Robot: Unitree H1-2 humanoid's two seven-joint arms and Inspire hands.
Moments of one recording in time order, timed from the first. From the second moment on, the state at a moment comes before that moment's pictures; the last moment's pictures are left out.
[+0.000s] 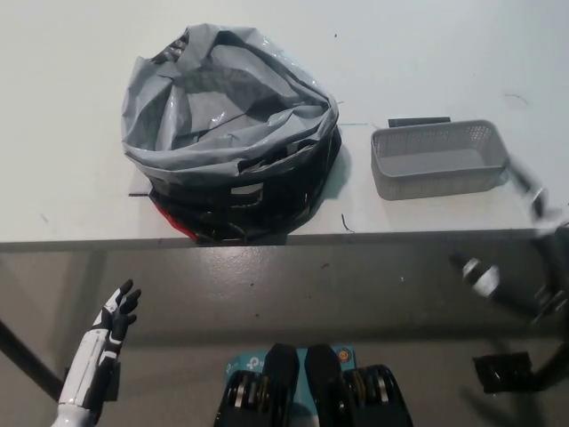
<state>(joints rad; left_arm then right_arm) 0.07 0.22 0.02 -0.03 0.06 -0.13 -0.05 -0.21 -0.34 0.00 -0.23 -0.24 -0.19 0.02</state>
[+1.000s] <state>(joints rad) 0.06 0.22 0.00 -0.03 0.06 -0.13 -0.08 -1.11 -0.60 0.56 0.41 -0.41 0.21 0.62</state>
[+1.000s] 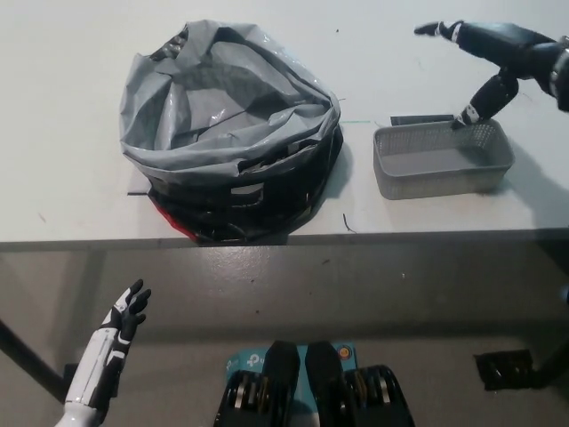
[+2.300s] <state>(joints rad) 0.01 0.23 -0.01 -0.06 0.07 -0.13 -0.11 -1.30 -0.49 0.75 0.70 -0.61 0.31 0.92</state>
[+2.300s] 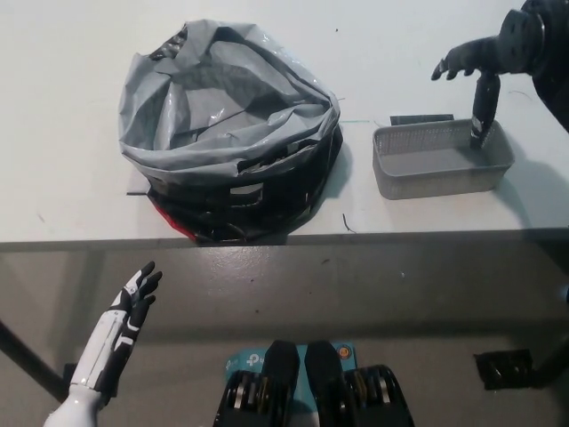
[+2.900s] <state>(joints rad) 0.01 0.23 -0.02 -0.06 0.08 -0.11 -0.12 -1.23 -0.48 0.75 0.73 -0.67 0.24 0.91</state>
